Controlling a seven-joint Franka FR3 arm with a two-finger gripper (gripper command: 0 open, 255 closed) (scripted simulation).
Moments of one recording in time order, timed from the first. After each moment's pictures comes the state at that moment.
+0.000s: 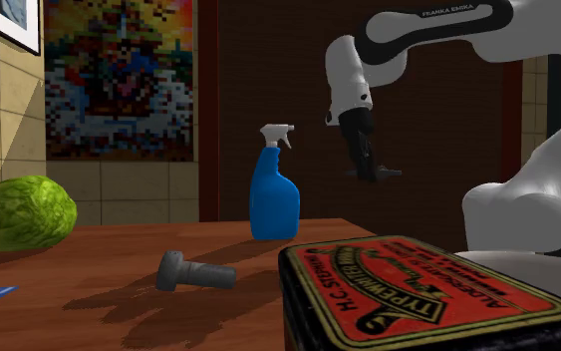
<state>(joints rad) 0.00 -0.79 -0.06 -2.43 0.07 1.43 0.10</state>
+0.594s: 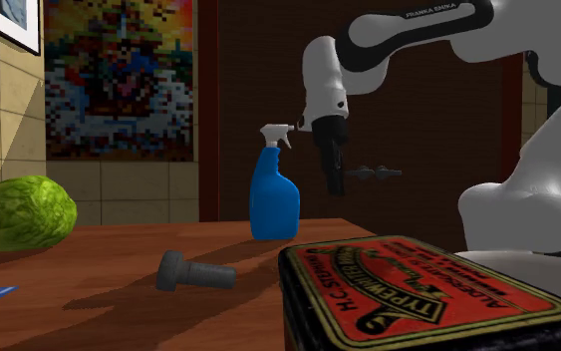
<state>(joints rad) 0.09 -0.65 0.02 -2.43 0.16 1.65 0.07</state>
